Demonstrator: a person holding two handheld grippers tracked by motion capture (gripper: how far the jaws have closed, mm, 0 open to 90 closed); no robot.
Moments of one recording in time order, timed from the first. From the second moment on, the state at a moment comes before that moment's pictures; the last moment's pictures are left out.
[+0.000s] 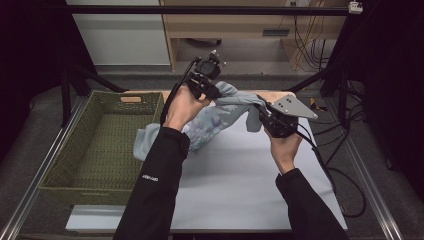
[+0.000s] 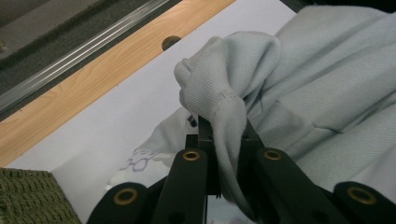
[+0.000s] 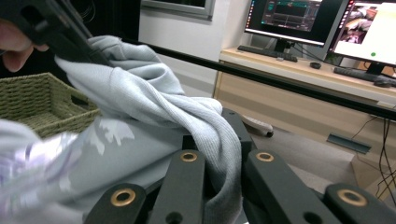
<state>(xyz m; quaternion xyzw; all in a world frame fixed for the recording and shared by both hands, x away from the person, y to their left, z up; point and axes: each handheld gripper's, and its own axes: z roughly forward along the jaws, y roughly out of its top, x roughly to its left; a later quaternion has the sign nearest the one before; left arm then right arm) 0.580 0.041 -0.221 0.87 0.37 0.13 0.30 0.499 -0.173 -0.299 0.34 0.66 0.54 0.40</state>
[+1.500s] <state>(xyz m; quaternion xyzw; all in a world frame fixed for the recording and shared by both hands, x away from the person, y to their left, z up) 0.564 0.047 -0.245 0.87 0.35 0.13 0.31 0.445 -0.204 -0.365 0.33 0.67 0.61 0.27</state>
